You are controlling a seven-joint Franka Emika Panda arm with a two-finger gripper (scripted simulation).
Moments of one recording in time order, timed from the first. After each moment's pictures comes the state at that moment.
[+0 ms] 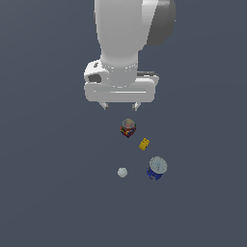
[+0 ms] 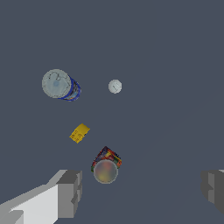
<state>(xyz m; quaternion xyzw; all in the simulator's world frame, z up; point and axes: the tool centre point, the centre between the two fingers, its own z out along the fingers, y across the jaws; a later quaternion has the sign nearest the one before) -0.001 -0.010 0.309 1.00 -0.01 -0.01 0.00</state>
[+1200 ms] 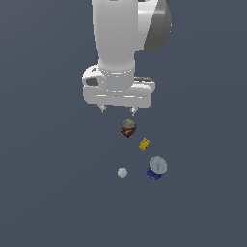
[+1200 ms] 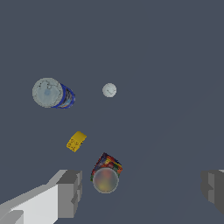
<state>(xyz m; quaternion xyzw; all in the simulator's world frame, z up) 0.004 -0.018 0.297 1.00 -0.05 0.01 0.01</state>
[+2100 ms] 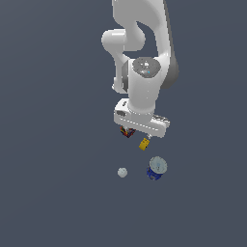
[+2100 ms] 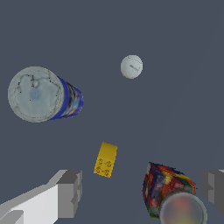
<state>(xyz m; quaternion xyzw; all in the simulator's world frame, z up) 0.007 0.060 0.172 0.98 -0.20 0.00 -0.01</state>
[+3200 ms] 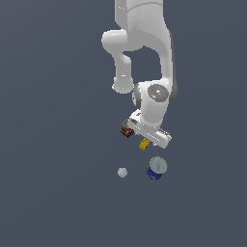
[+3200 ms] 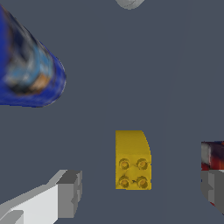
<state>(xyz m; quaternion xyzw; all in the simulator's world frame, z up) -0.022 0.109 0.073 0.95 -0.33 0.00 0.00</state>
